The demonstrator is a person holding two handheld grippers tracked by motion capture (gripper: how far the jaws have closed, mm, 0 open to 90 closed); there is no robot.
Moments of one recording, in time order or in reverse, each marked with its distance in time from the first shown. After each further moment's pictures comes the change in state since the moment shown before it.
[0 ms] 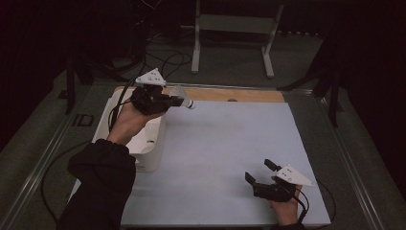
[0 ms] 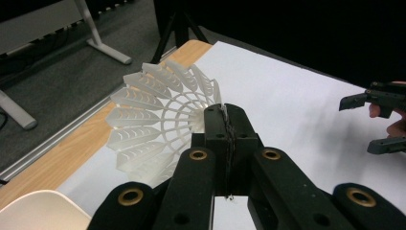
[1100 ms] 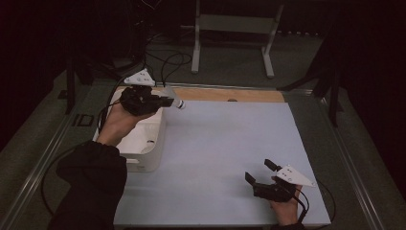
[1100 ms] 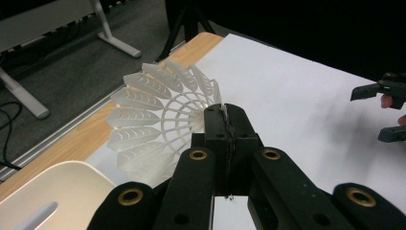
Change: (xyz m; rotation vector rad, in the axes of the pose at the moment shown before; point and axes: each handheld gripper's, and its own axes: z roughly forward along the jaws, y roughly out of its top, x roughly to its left) left arm 0.010 -0.012 -0.019 0.017 0.038 -0.015; right arm 0.000 0.000 0.000 -0.001 0.000 0.002
